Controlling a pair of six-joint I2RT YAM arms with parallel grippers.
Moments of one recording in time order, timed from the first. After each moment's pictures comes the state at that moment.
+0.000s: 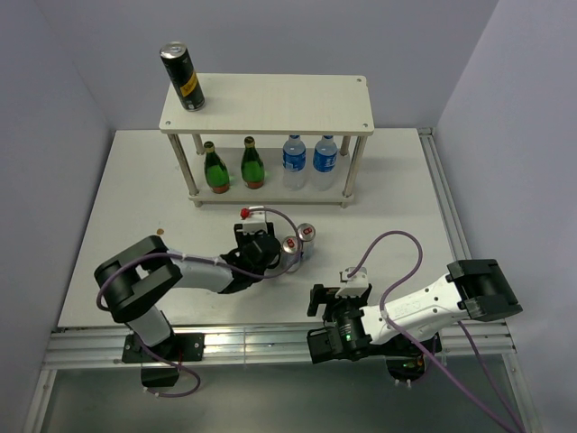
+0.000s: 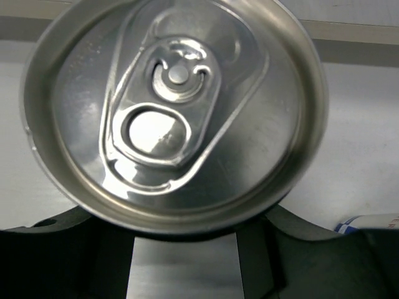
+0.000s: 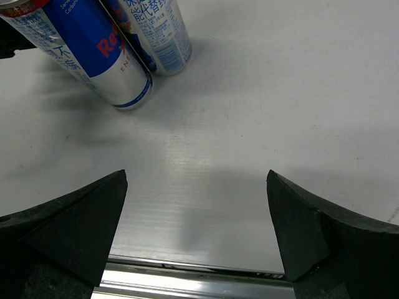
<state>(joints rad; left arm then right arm) -1.00 1.66 0.62 0.46 -0.87 -0.58 1.74 1.28 0.59 -0.99 1.15 1.90</state>
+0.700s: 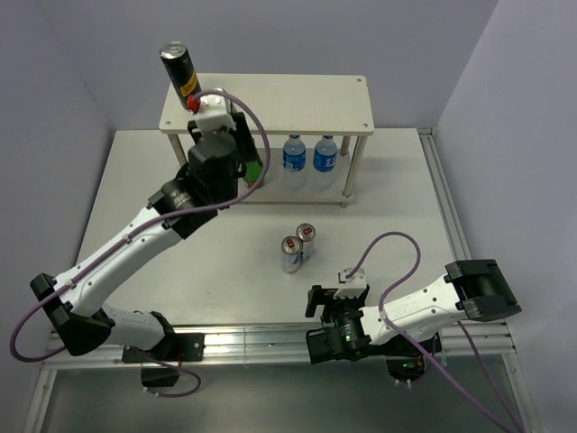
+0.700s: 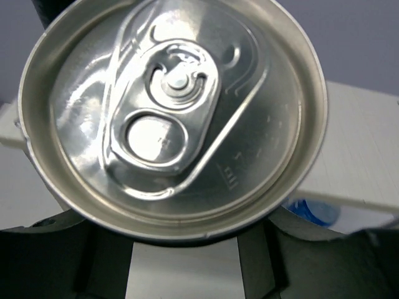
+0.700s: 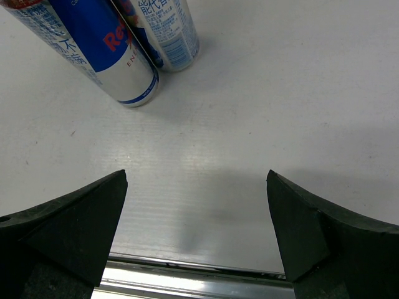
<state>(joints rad) -0.87 1.33 1.49 -0.22 -0.89 -0.28 1.74 1.29 0.57 -0.93 1.15 1.87</state>
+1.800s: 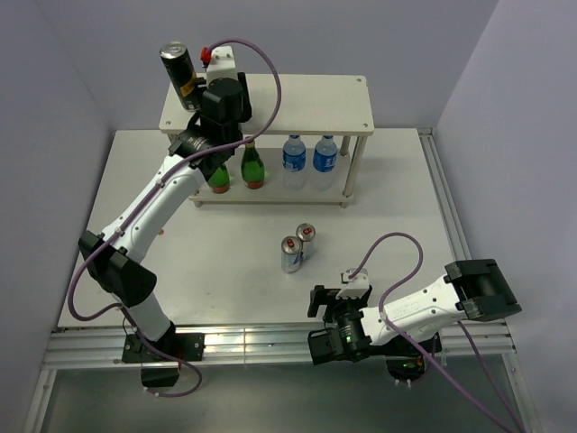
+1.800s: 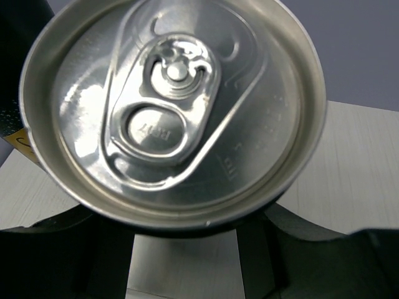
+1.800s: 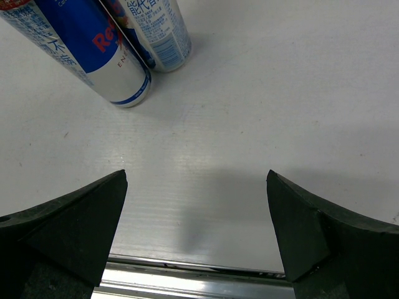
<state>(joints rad) -0.60 1.70 1.88 -0.31 -0.74 -0.17 1.75 1.29 0.57 -0.98 1.15 1.92</state>
